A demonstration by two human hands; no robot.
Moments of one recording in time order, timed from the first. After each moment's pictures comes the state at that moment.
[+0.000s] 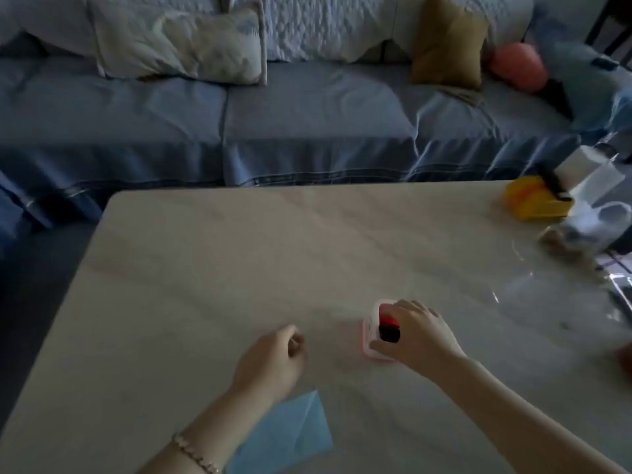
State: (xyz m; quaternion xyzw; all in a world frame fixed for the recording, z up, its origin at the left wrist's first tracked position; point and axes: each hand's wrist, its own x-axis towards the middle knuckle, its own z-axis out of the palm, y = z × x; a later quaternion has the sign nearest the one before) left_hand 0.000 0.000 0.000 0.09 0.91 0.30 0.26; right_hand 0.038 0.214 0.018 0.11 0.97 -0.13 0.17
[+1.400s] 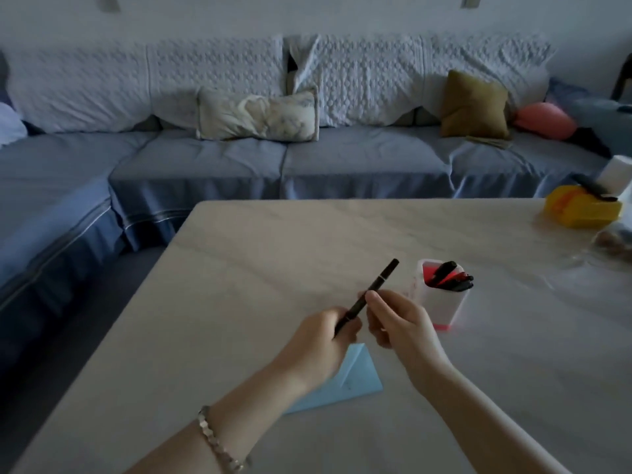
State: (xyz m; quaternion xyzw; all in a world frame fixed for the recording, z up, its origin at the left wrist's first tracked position) left_hand 0.118 -0.045 -0.038 0.20 0.87 0.44 0.11; right_hand 0.144 0.086 -0.035 0.09 0.71 -0.69 -0.08
